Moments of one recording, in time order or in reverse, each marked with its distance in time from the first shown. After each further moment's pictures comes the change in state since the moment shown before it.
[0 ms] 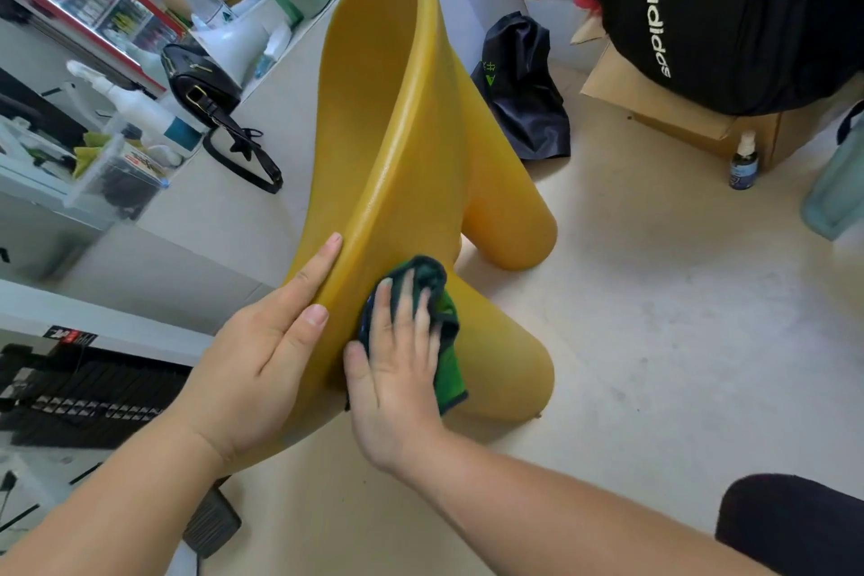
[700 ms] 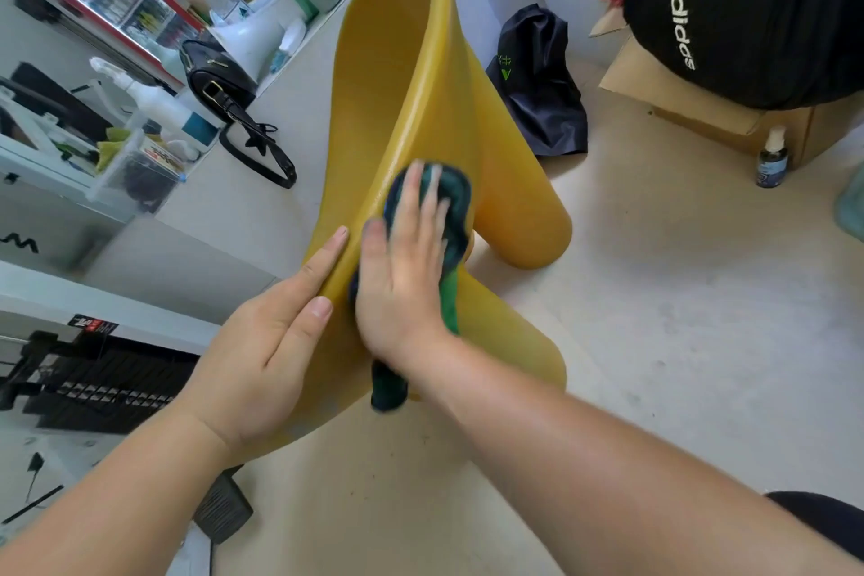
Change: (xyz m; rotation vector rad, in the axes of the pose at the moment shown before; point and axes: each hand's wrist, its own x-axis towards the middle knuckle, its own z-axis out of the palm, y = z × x) left_hand 0.003 0.000 0.001 0.042 0.031 0.013; right_hand 0.075 -0.037 -0.038 0.301 0.219 0.025
